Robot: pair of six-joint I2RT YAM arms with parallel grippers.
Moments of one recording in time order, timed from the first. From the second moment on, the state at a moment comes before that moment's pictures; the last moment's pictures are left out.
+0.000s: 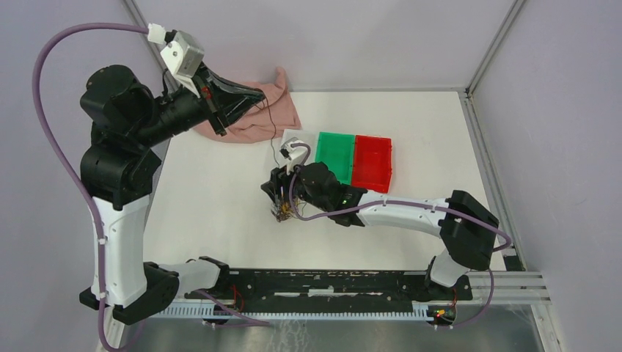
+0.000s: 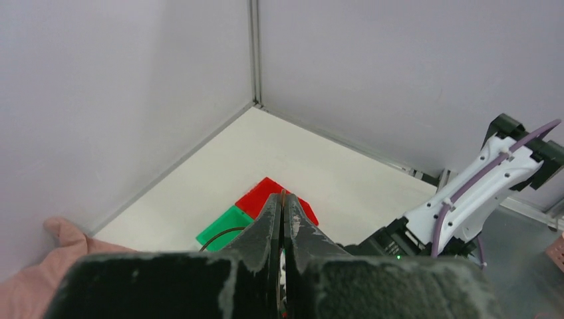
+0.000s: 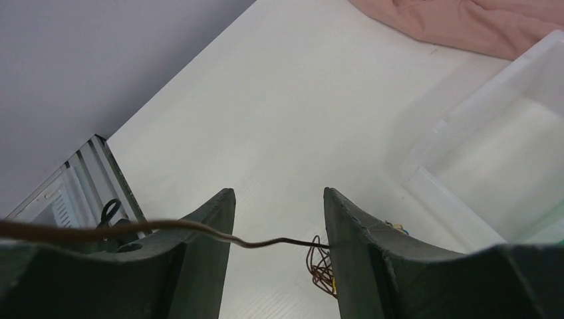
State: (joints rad) left arm -0.36 1.23 2.08 -0.80 0.66 -0.05; right arm 1.11 1.63 1.10 0.33 0.18 0.38
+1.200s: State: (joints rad) left arm -0.36 1.25 2.31 -0.41 0.44 -0.10; right arm 1.11 1.75 0.95 0.30 0.19 0.44
